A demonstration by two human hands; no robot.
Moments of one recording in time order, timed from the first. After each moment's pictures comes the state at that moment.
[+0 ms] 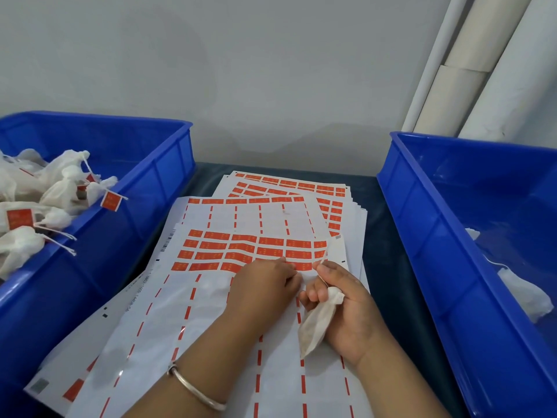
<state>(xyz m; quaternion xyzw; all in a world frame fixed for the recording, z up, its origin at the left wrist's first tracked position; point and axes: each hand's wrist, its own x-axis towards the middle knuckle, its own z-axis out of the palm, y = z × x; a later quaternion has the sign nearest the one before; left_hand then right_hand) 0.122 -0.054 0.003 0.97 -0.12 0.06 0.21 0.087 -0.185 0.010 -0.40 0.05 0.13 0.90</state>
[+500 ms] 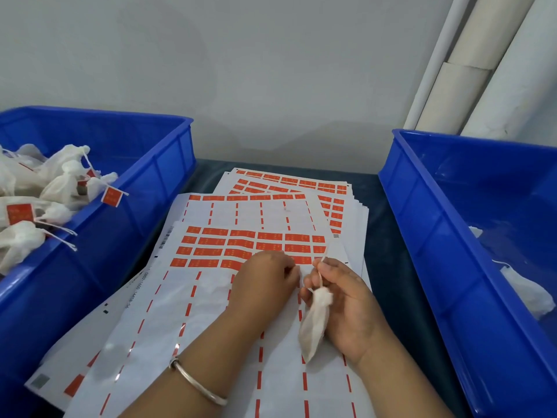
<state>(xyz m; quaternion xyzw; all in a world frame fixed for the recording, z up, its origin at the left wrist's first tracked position) 0.126 -0.056 0.000 0.95 -0.07 0.10 0.28 0.086 -0.182 0.012 -0.40 0.05 0.12 0.91</state>
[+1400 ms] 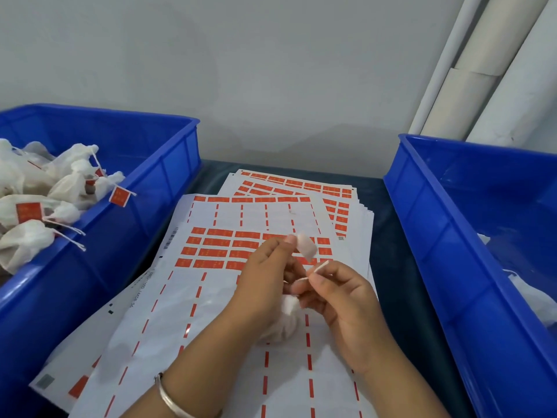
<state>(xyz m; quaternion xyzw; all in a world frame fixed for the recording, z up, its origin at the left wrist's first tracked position) 0.099 -0.053 0.041 0.67 0.07 -0.04 0.74 0.069 -0.171 0.029 -0.63 -0.05 0.01 0.78</state>
